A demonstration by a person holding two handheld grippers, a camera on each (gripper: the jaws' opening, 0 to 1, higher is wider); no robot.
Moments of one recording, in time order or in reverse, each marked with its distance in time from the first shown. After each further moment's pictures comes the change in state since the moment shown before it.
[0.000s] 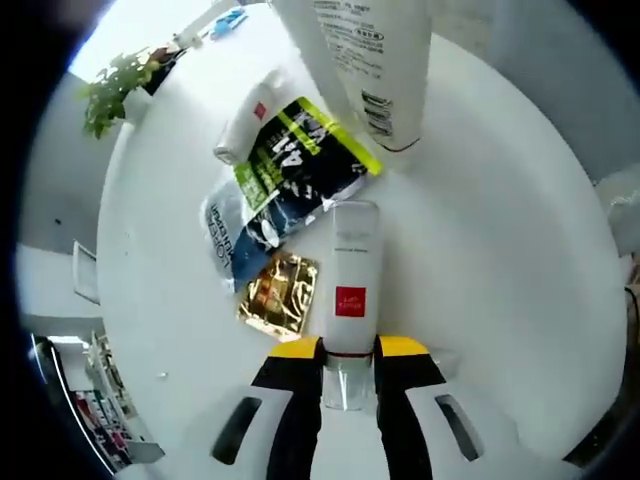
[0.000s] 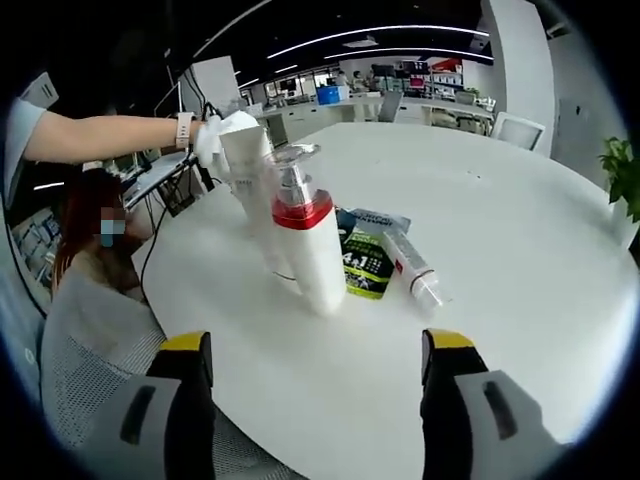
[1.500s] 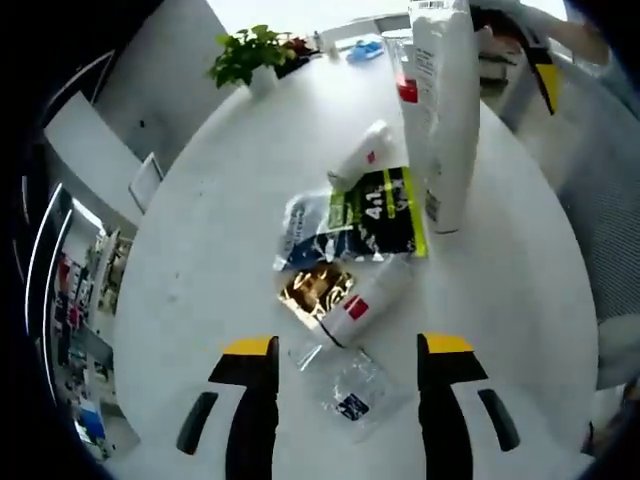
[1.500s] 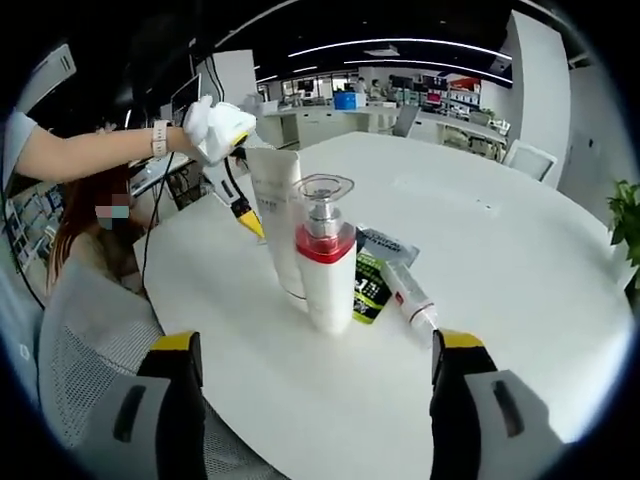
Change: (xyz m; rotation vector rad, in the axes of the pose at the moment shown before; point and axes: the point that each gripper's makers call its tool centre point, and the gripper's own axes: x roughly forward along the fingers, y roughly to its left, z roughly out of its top) left arm -0.034 0.007 0.007 -0.479 -0.205 0.196; right arm 0.001 0.007 0.021 -0.109 -0.003 -0.004
